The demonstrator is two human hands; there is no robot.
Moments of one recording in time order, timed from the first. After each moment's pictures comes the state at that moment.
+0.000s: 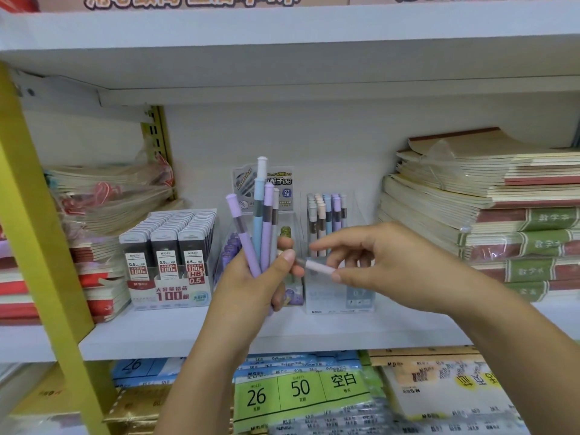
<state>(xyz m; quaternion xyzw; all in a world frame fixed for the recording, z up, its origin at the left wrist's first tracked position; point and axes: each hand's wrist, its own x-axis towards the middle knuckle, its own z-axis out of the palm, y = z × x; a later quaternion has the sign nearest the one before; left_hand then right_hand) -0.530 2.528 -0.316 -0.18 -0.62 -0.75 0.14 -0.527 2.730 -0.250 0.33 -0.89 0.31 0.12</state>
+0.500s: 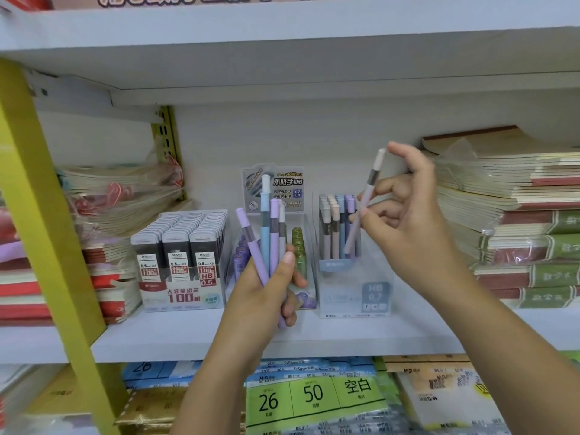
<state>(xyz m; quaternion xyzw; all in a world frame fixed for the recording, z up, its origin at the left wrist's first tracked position) -0.535 2.524 -0.327 -0.16 -0.63 -0.76 0.11 -0.561 2.720 -0.257 0.30 -0.72 0.50 0.37</state>
